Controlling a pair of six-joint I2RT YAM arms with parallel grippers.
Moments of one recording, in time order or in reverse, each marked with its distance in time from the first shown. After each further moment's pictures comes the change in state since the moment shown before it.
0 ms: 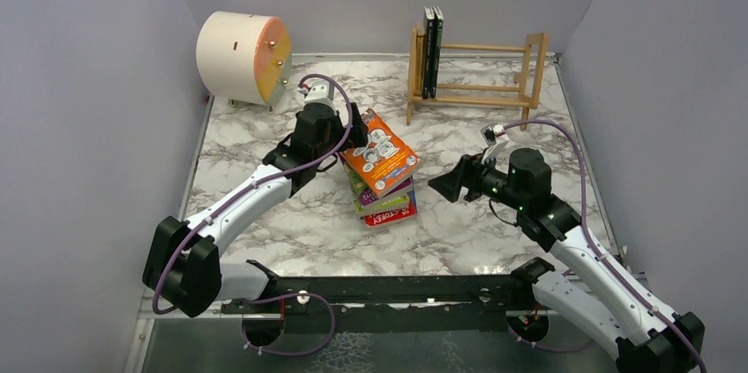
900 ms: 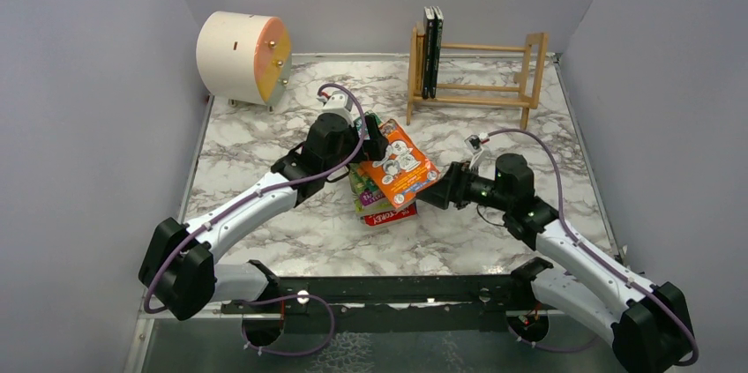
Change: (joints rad) left arm -0.118 -0.023 -0.026 0.015 0.075 -0.047; right arm 0.000 0.121 -0.140 0.257 -0.199 0.190
